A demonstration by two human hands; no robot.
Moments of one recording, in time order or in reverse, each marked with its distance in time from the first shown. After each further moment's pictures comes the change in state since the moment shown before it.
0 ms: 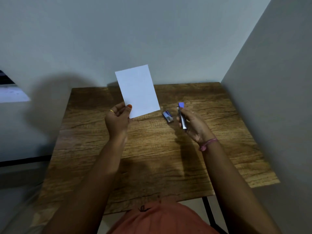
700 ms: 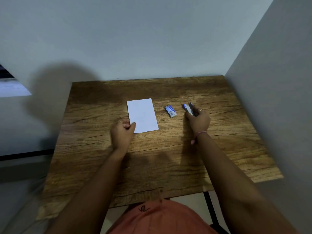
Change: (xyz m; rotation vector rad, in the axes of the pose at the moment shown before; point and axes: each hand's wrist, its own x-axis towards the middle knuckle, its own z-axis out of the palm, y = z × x) left_hand 0.005 -0.068 -0.039 0.747 -0.056 0.152; right_hand 0.056 0.047 -0.033 -0.751 0.596 -0.297
